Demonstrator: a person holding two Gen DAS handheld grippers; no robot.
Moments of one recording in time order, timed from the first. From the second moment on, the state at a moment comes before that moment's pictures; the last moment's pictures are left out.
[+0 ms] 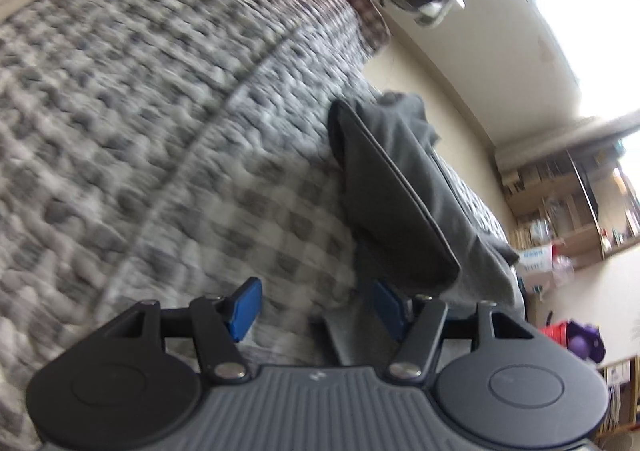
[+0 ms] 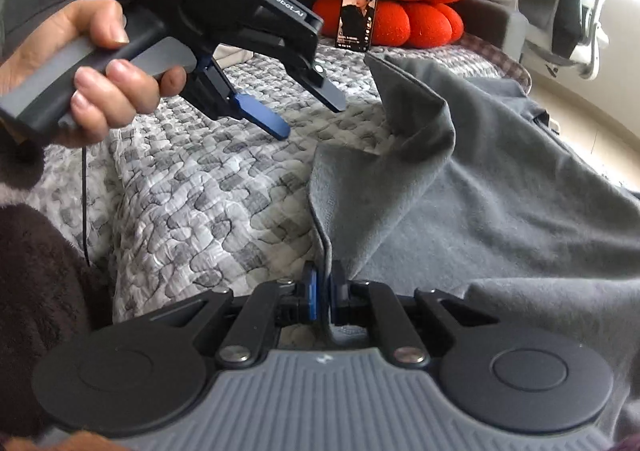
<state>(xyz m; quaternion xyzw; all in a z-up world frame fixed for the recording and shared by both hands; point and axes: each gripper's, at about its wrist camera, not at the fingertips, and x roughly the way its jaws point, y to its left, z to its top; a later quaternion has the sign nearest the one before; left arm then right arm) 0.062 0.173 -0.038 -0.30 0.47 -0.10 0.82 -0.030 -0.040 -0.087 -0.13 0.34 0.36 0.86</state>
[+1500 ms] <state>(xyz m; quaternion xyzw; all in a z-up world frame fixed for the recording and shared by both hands) -0.049 0.197 -0.044 -0.27 0.42 -0.04 0.87 -0.077 -0.311 -0.059 0.22 0.34 0.05 0.91</state>
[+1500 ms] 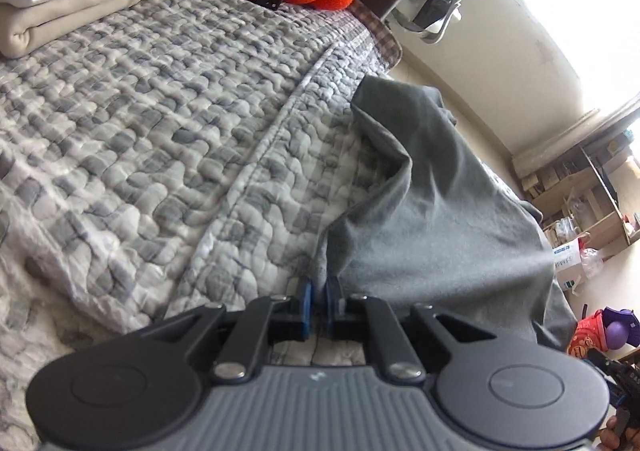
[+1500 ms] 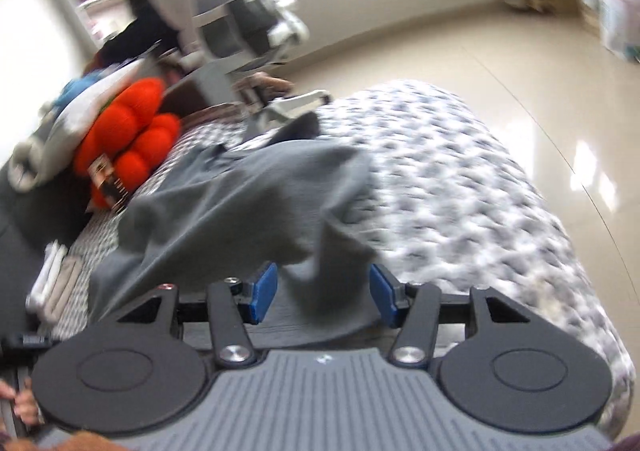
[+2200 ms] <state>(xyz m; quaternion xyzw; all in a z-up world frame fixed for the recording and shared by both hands) -0.046 0.184 -0.045 -0.23 0.43 -0.04 0.87 -0.069 -0.294 -0.082 0.12 0.38 0.04 0.92</state>
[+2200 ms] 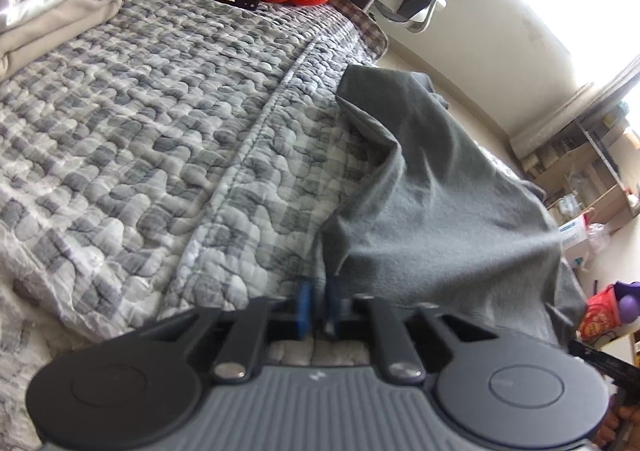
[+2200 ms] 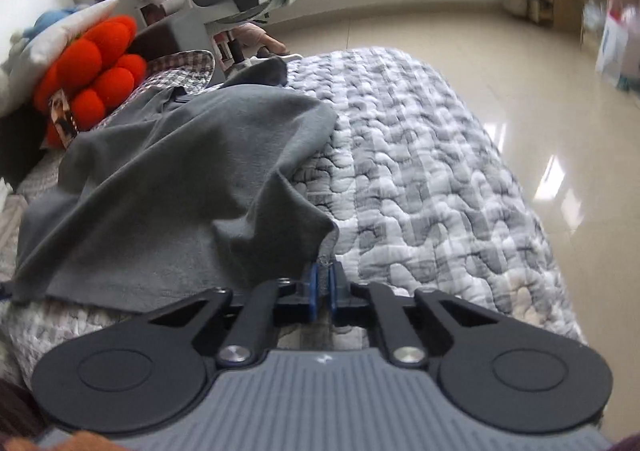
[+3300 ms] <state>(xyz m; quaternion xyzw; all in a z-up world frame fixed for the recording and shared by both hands) -0.090 0.207 -0.024 -0.16 0.47 -0.08 0.86 -0.126 -0.283 -0.055 0.10 0.43 0.09 0.89</state>
